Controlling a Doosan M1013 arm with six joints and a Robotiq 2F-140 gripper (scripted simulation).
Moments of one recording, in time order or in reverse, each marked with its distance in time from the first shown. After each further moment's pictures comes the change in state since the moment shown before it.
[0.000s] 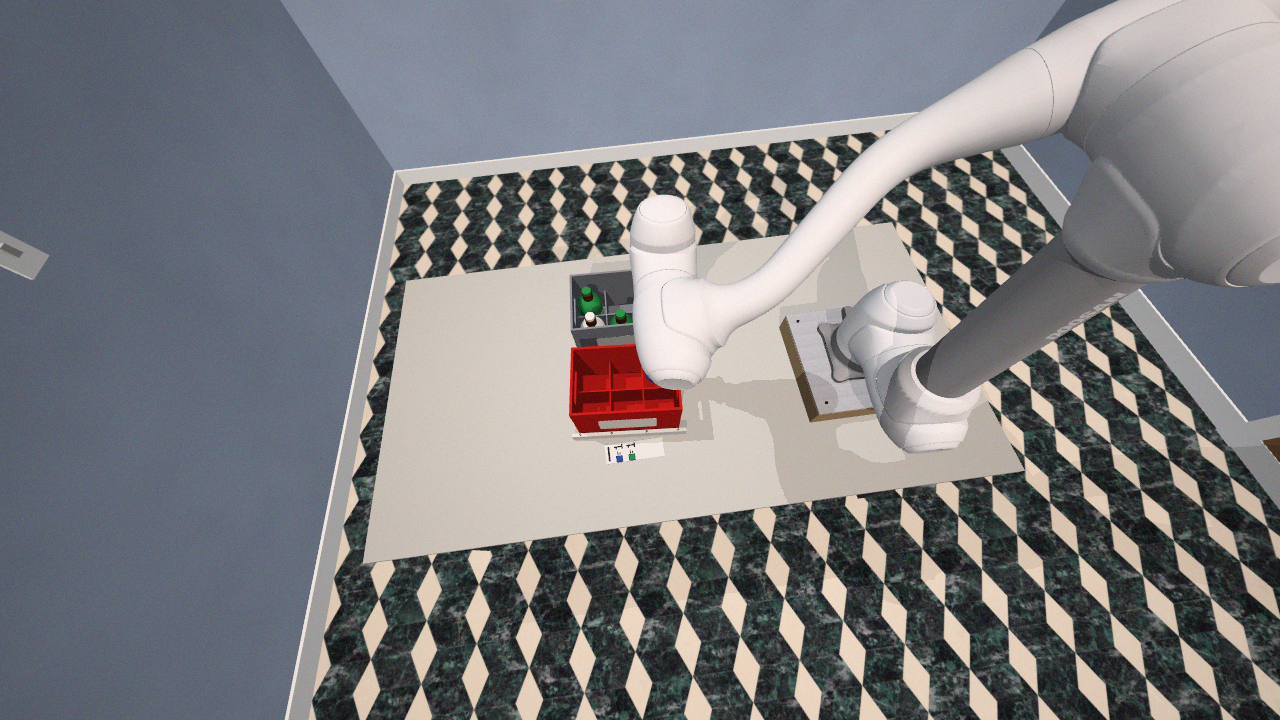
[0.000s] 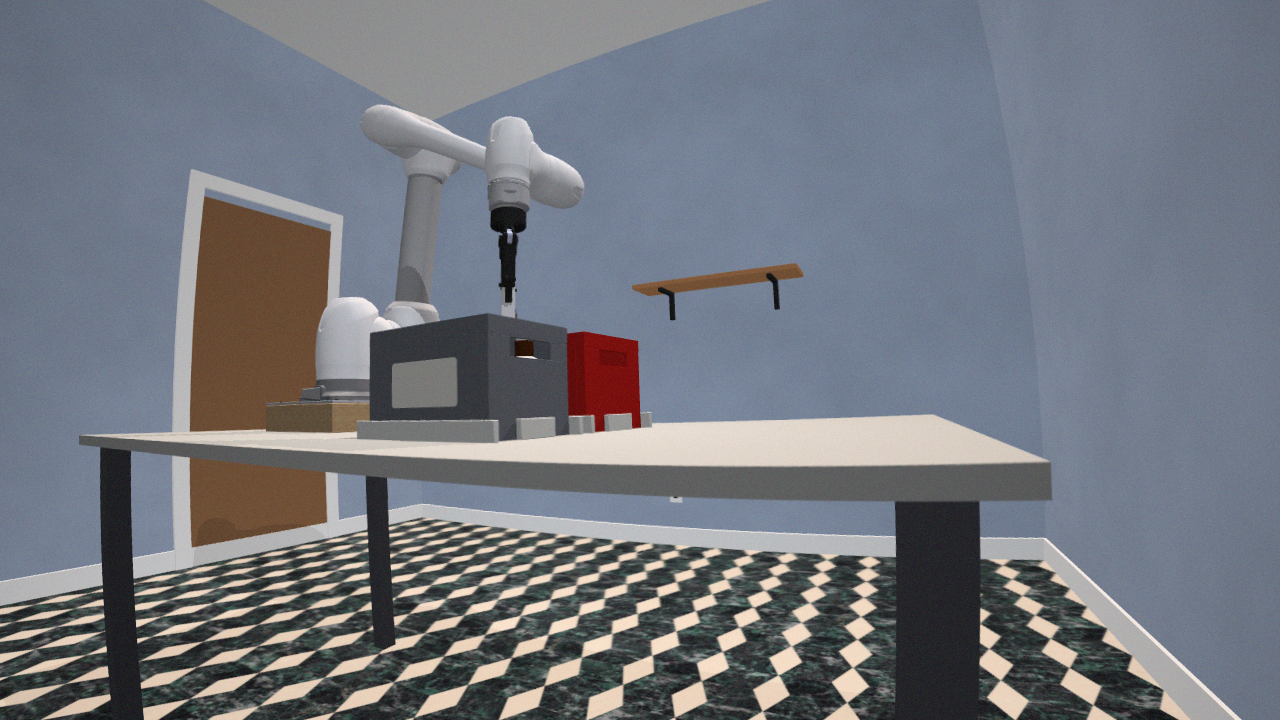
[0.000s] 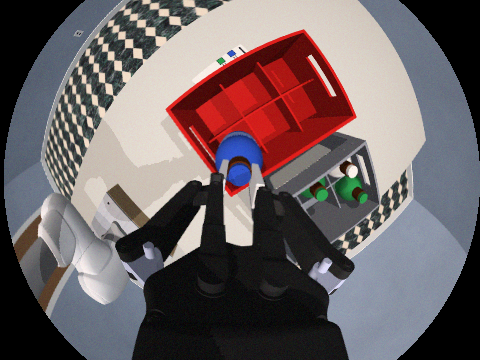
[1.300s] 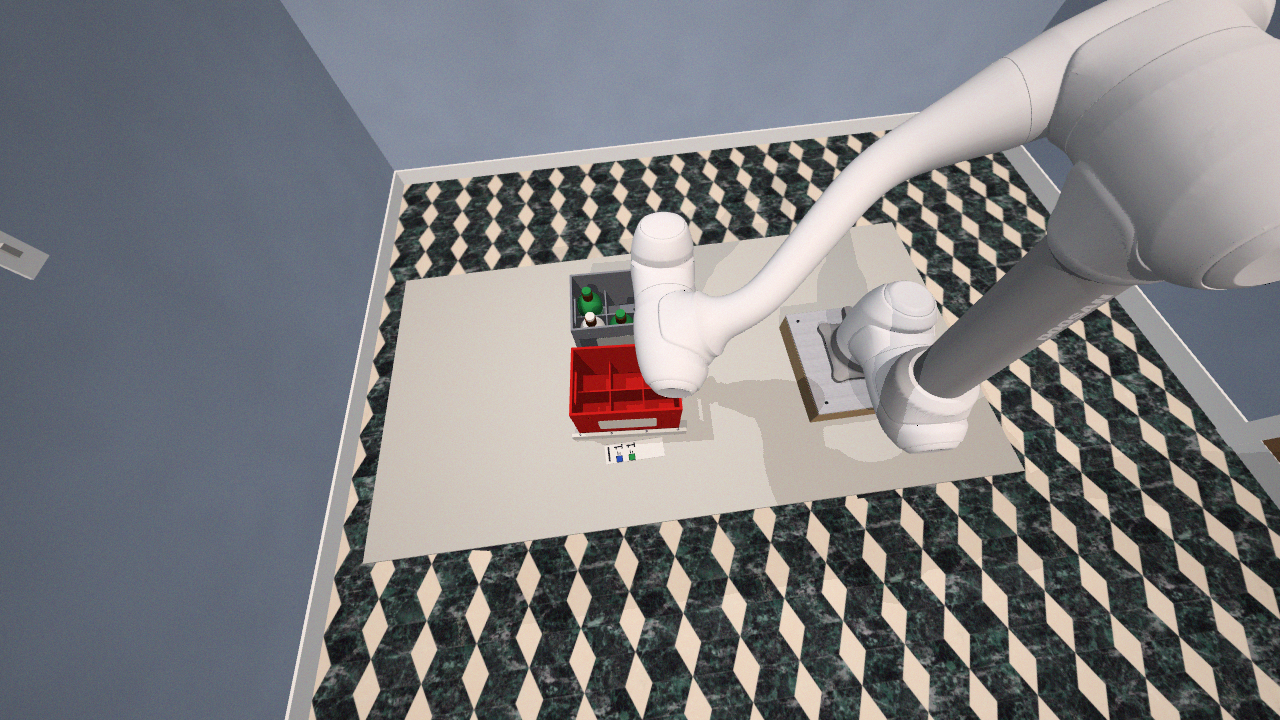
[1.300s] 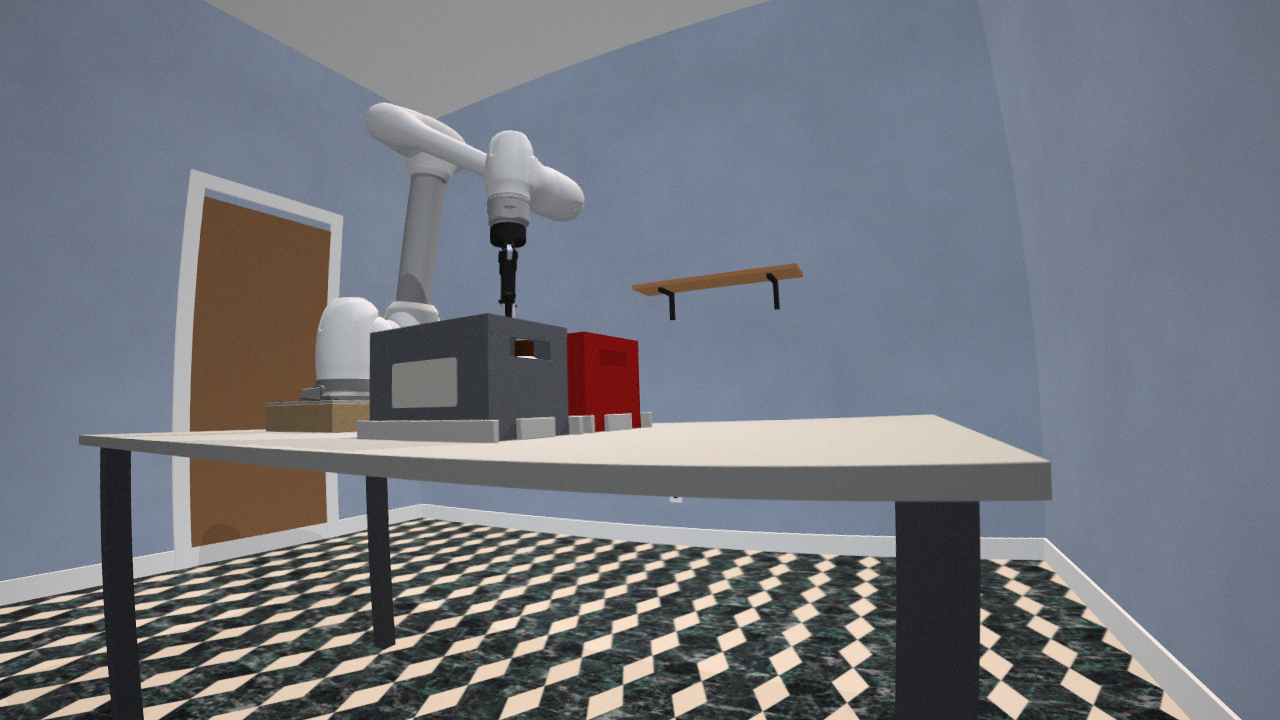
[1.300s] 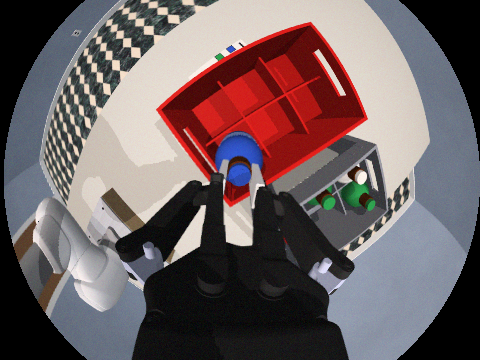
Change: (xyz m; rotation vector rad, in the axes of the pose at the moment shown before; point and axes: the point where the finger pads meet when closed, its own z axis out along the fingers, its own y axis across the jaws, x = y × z) arm 0.000 0.000 0.034 0.000 0.000 0.000
